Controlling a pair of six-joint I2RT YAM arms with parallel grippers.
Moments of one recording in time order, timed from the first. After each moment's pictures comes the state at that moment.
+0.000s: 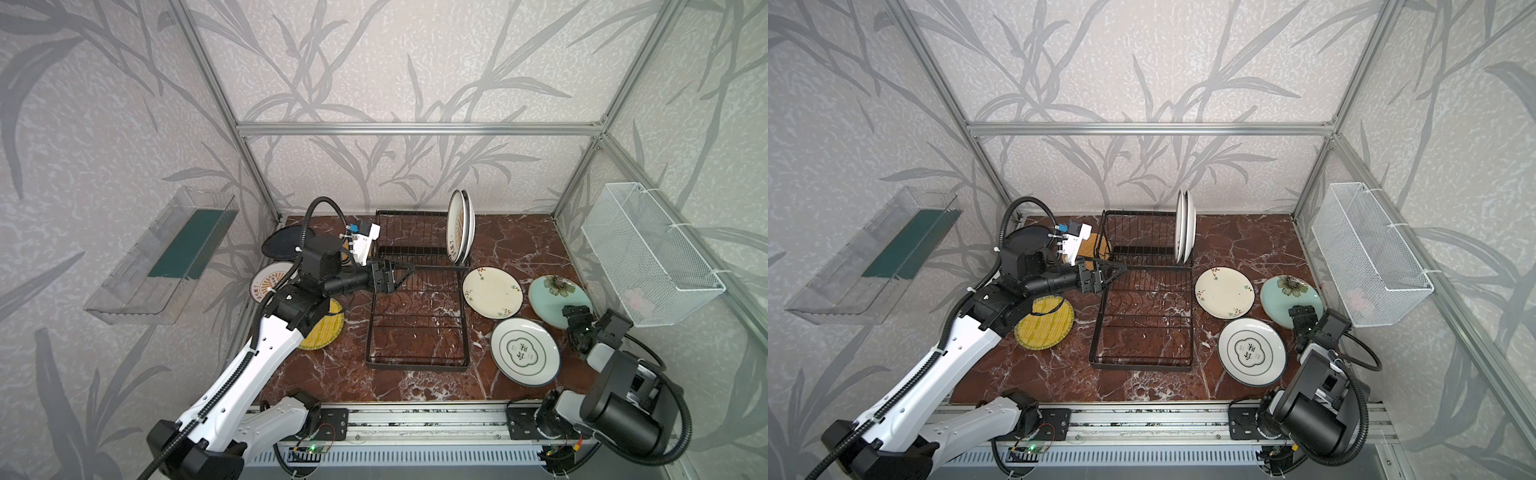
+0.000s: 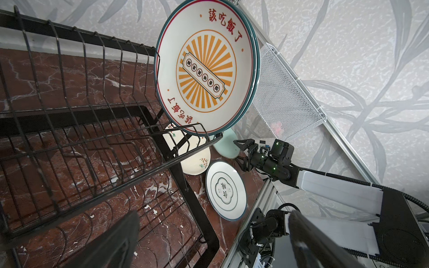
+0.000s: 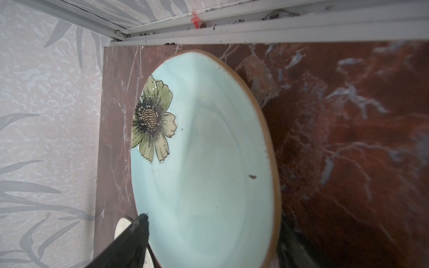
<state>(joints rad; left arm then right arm) -0.45 1.05 1.10 -0.38 0.57 -0.52 -0.69 1.29 0.32 0.23 -0.37 0.87</state>
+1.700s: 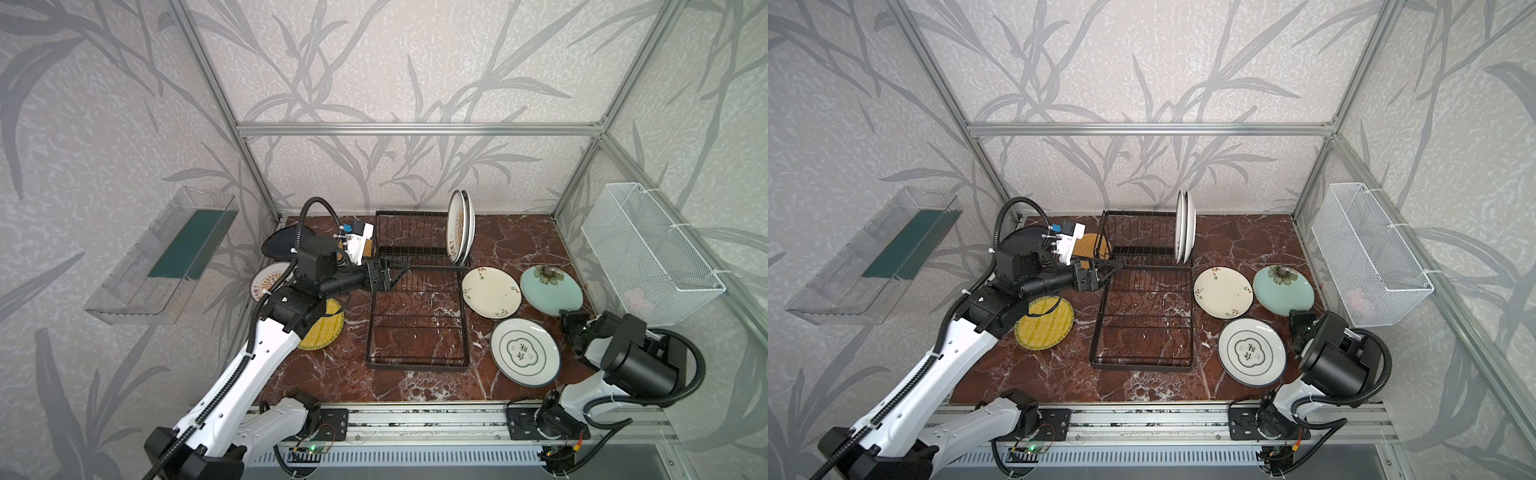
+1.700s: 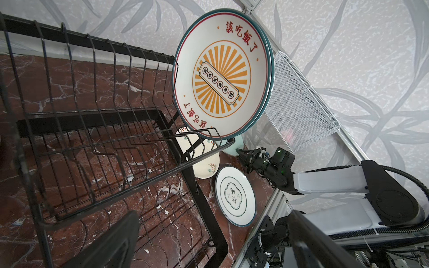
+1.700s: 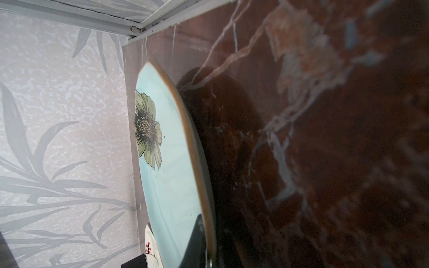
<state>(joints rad) -0.42 1.03 1.10 -0.41 0.52 -0.51 -0.70 1.55 0.30 0.58 -0.52 1.03</state>
